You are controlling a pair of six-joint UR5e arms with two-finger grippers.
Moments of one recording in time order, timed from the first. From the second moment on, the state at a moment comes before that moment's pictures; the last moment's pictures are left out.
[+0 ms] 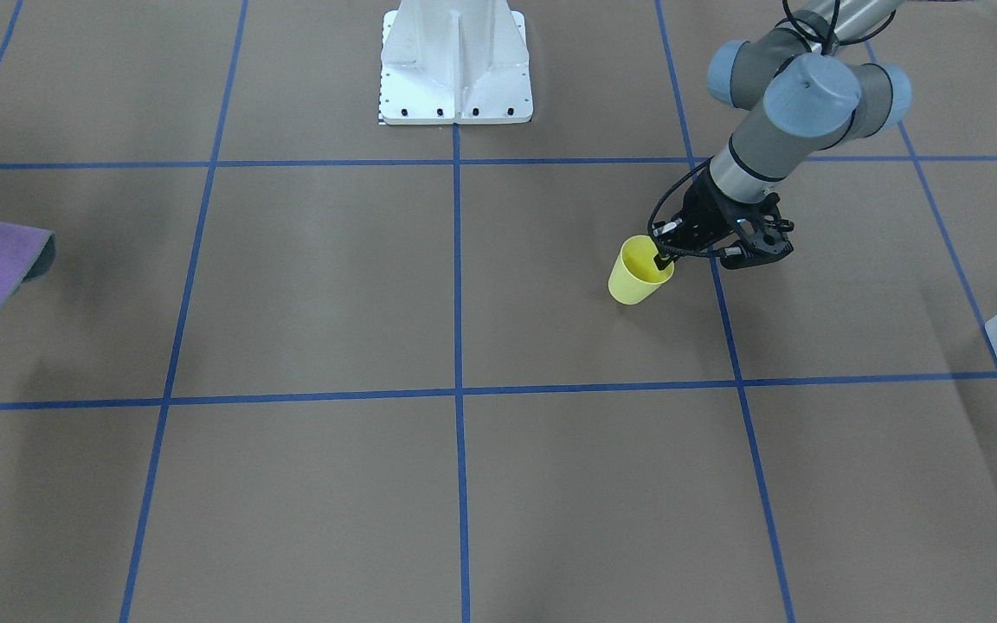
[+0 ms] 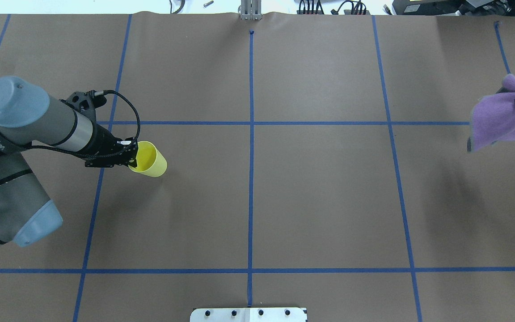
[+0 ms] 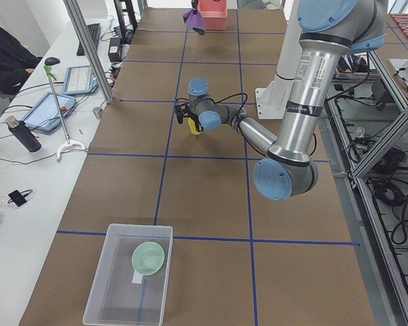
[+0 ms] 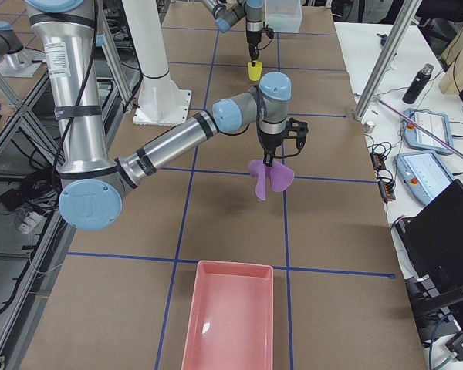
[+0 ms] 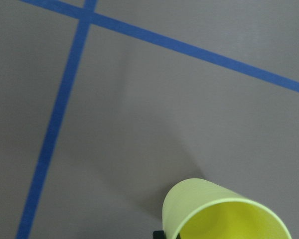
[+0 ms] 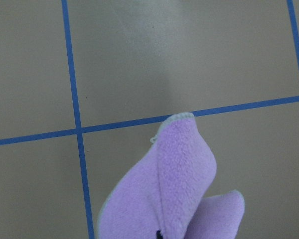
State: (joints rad) left arm -0.74 -1.84 -1.82 -1.96 -2.14 -1.41; right arm 1.29 -1.47 2.03 -1.76 2.31 0.61
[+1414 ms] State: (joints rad) left arm -1.43 -1.88 -1.62 -1.62 -2.40 -0.61; right arm 1.80 -1.60 1.62 -1.79 2.18 -0.35
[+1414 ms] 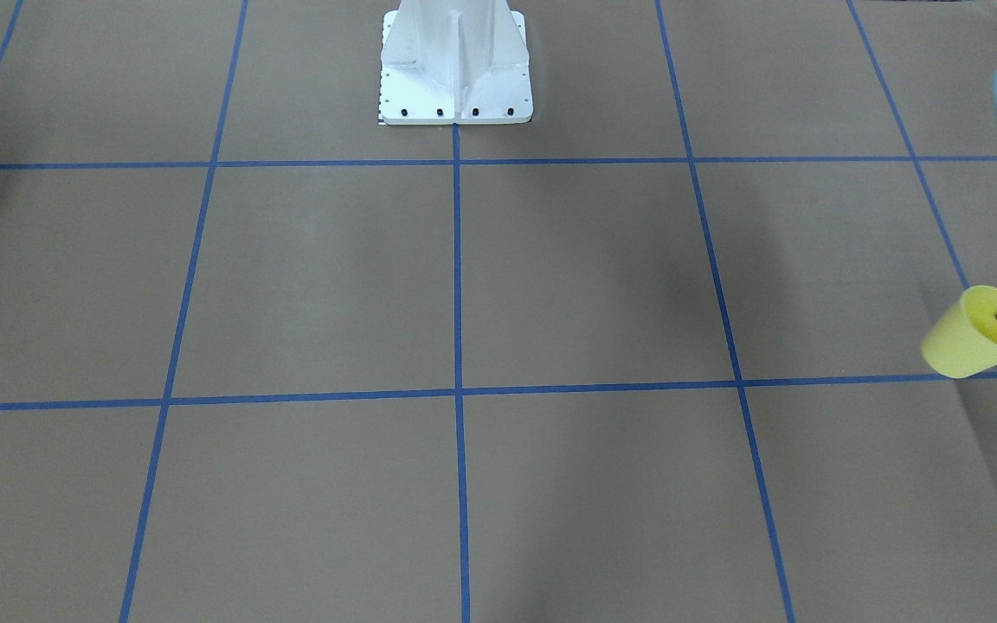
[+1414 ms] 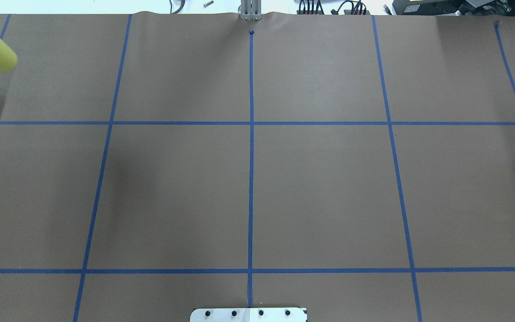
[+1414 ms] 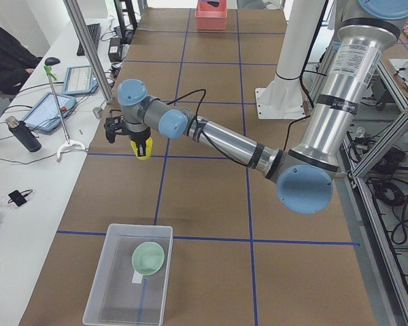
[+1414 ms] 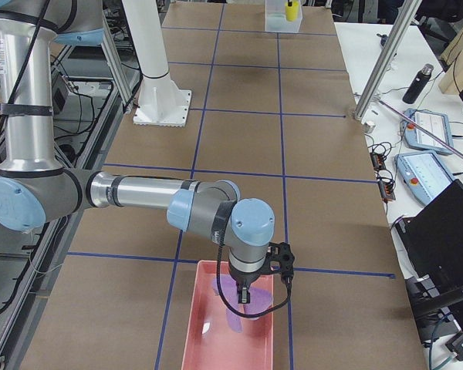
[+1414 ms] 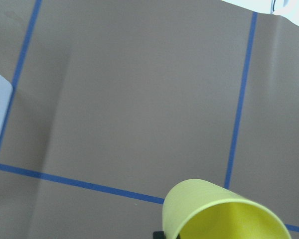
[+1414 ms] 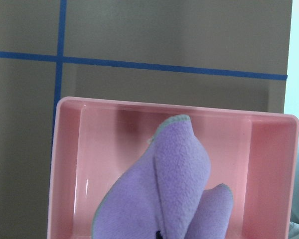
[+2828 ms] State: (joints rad) left arm -1.75 -1.87 -1.01 -1.82 -2.28 -0.41; right arm 1.49 -1.53 1.94 -1.79 2.35 0.28
